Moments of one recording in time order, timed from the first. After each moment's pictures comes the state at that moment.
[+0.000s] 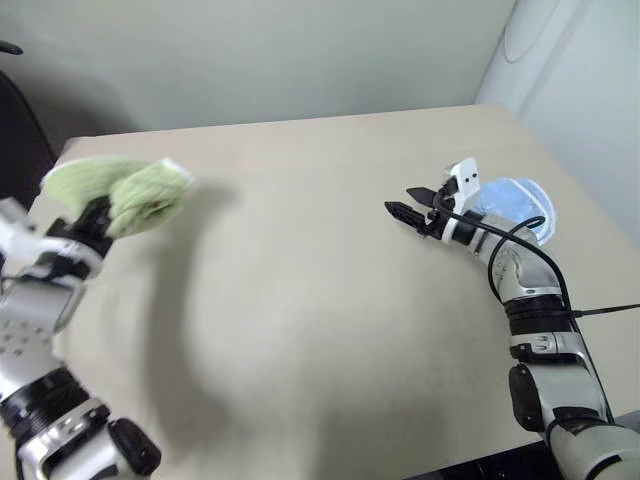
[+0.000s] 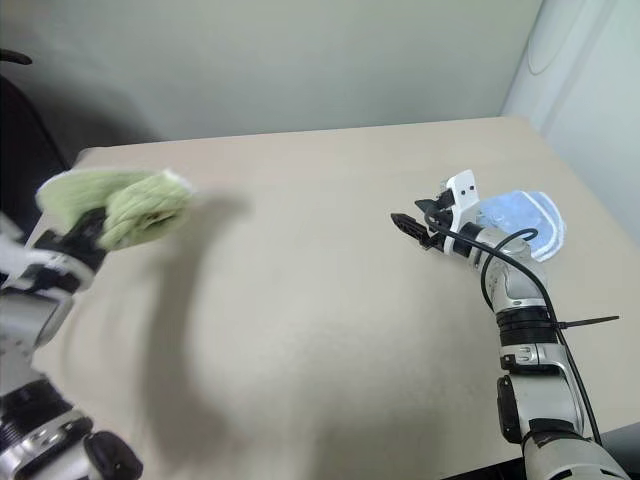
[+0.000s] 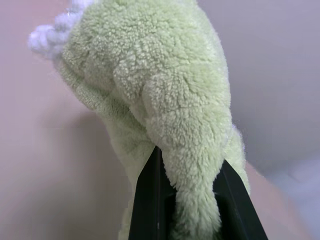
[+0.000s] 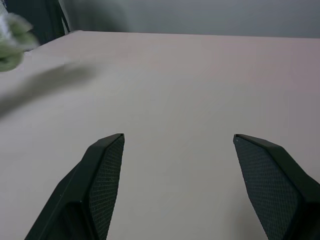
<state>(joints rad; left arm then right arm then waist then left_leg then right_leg) -0.37 0.55 0.96 0.10 -1.08 0.84 -0.02 -0.78 -0.37 -0.07 0.39 0.31 0.43 0.77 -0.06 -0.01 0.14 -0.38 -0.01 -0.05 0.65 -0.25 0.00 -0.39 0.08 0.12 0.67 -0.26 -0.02</state>
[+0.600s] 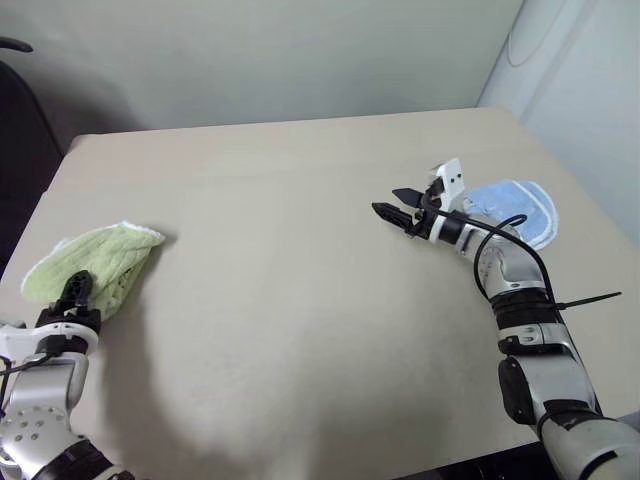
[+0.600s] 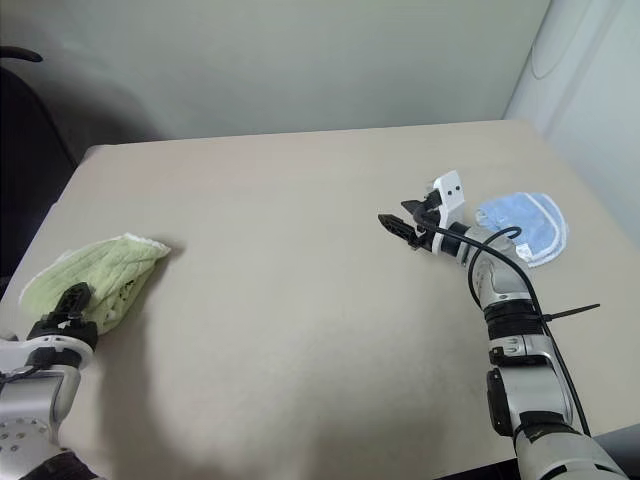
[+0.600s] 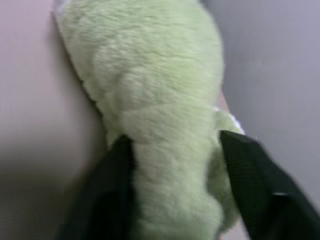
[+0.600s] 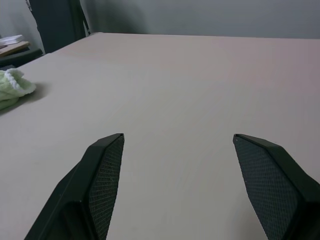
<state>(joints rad) -0.17 0.34 1.05 0.04 -1.28 0.70 0.09 -0.82 -0.34 -0.05 0.47 0.31 0.37 0.81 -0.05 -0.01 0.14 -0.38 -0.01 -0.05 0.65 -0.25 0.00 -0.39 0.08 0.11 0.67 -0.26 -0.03</state>
